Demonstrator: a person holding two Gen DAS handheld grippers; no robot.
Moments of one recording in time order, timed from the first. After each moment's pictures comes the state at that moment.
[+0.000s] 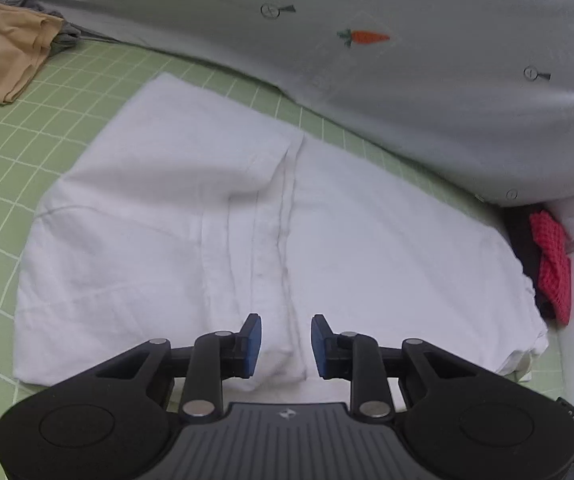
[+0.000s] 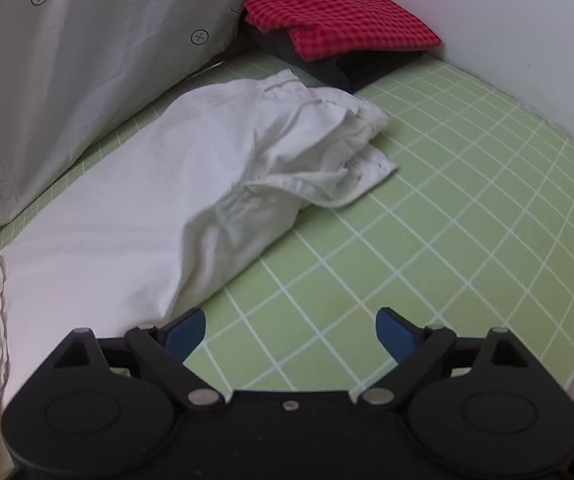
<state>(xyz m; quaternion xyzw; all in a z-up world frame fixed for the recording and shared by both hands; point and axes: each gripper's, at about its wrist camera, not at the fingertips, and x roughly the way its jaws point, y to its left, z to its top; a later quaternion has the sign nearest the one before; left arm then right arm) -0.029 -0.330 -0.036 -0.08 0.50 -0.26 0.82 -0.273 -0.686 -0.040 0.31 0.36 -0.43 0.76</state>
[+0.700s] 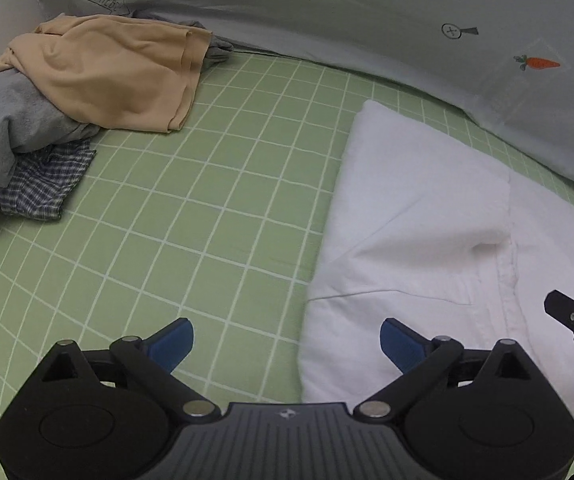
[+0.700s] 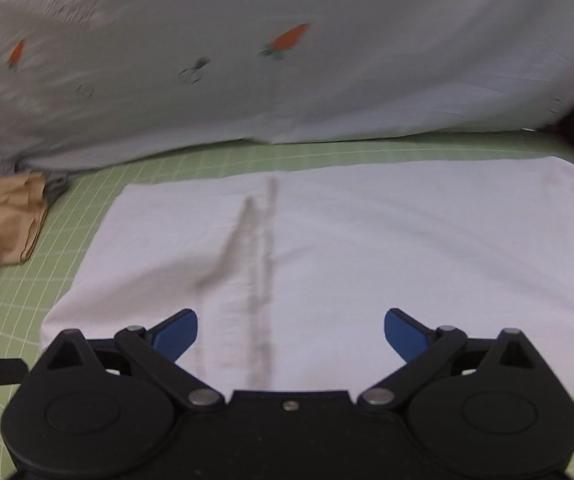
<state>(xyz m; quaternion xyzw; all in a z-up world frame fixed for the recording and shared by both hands) 0.073 -0.211 -0.059 0.04 0.53 -0.12 0.84 -0.010 -0.490 -0.042 0.15 0.38 -0.20 0.89</state>
